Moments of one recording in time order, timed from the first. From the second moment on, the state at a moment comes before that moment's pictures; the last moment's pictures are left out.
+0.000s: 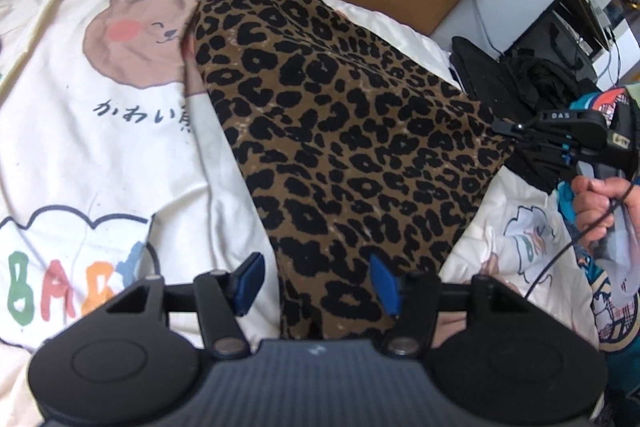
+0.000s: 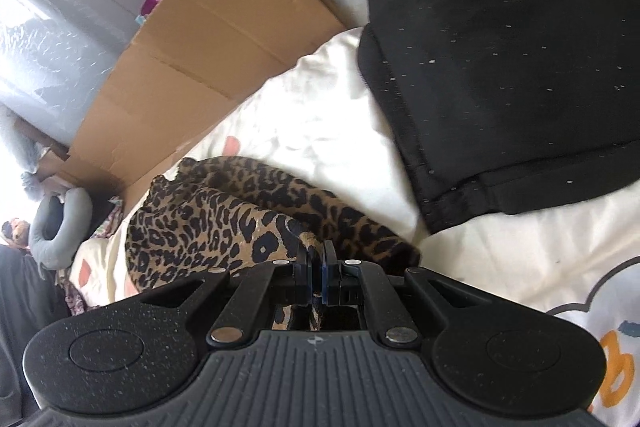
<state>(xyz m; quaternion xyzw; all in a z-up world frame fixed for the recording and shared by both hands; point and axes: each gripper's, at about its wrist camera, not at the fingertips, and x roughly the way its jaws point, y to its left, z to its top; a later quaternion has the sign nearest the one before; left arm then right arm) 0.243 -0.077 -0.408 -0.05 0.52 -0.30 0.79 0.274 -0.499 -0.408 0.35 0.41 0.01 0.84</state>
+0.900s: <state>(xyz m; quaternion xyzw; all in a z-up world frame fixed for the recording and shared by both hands) 0.305 -0.121 -0.357 0.07 0.50 -0.33 0.80 0.262 -0.515 -0.438 0.37 0.39 -0.04 0.84</state>
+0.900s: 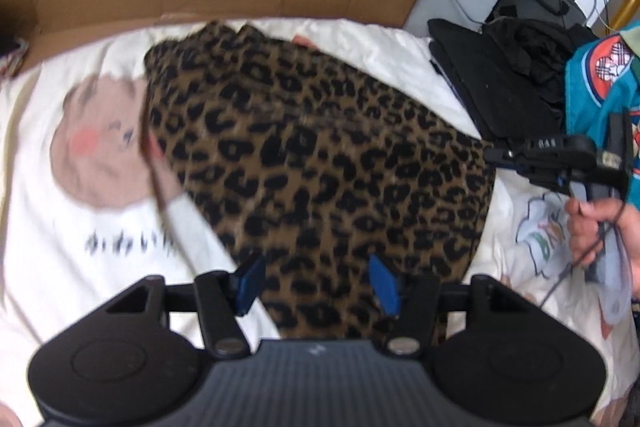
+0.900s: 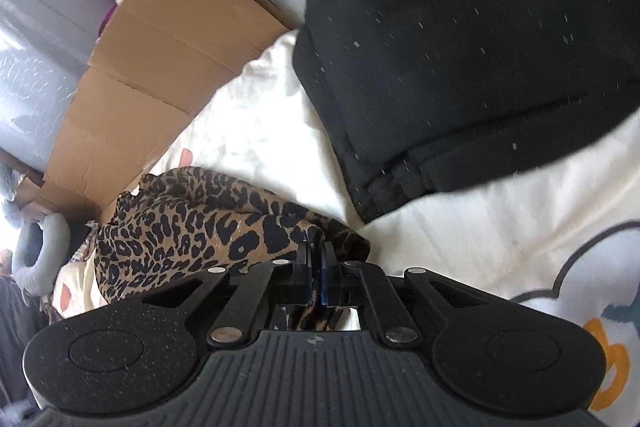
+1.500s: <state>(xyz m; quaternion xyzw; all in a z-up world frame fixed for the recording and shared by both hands) 0.430 -0.205 -0.325 0.01 0.48 -0.26 0.84 0.258 -0.530 -0.449 0.38 0.40 -0.04 0.83</state>
